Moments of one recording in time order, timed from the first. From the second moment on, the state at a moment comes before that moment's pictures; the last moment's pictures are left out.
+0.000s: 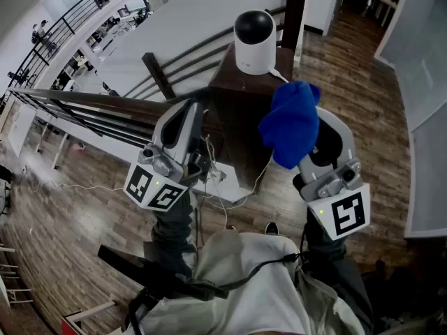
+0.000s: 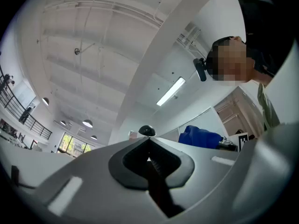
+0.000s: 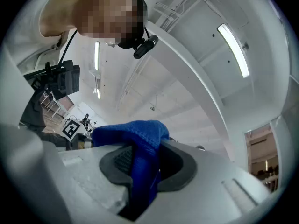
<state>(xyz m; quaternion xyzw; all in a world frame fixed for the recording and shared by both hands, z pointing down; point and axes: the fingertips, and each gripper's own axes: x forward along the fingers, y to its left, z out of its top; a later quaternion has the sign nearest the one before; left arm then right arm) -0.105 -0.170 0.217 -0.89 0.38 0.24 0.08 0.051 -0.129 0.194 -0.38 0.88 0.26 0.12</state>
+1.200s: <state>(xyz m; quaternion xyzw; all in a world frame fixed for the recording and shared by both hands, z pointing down) -0.109 -0.165 0.226 -0.89 0.37 0.25 0.05 0.048 -0.219 0.110 -0.49 0.72 0.49 -0.07</state>
